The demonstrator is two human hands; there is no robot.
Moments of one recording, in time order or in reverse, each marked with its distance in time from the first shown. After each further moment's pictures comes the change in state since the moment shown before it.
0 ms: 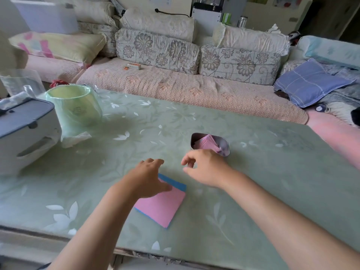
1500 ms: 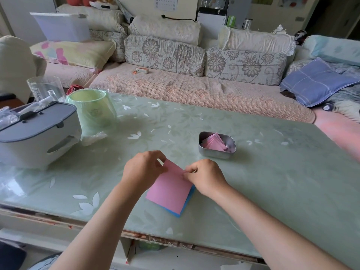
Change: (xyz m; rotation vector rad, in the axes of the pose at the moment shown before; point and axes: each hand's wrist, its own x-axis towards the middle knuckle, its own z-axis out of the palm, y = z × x) left_hand -0.026 -0.014 -0.017 -0.108 0.391 -0.072; right_hand -0.025 -0.027 0.045 0.300 0.102 0.195
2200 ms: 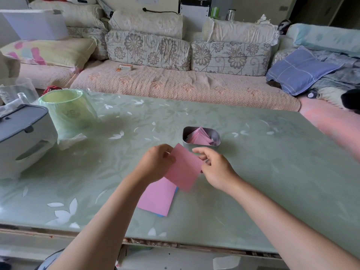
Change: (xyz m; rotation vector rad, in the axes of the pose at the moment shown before) left_hand 0.023 0.056 0.038 -0.314 -0.185 0.055; right_hand -0.005 0.062 -0.044 0.266 0.046 -0.018
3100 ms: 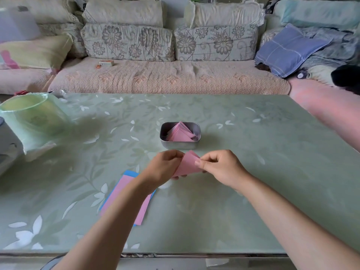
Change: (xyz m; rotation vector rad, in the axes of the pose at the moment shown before) left_hand 0.009 0.049 0.066 -0.377 -0.262 -0.089; right_hand -0.009 0.043 -0.059 0.147 0.038 0.079
